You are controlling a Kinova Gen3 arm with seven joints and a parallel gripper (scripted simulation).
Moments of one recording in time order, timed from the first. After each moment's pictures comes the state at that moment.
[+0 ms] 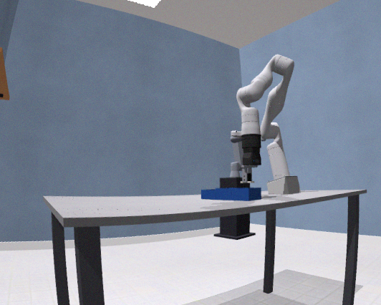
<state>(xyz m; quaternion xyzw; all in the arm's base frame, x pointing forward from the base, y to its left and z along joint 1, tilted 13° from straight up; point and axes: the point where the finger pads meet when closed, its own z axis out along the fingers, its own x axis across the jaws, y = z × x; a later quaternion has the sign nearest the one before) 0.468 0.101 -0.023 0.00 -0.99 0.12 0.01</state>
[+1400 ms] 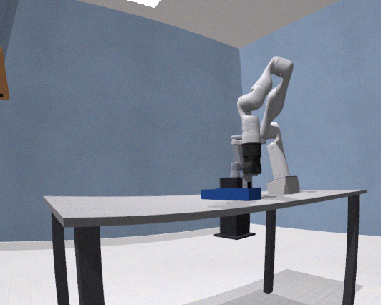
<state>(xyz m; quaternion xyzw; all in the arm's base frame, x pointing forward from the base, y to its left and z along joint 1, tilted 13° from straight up) 0.467 0.094 -0.056 0.00 -0.99 0.12 0.01</state>
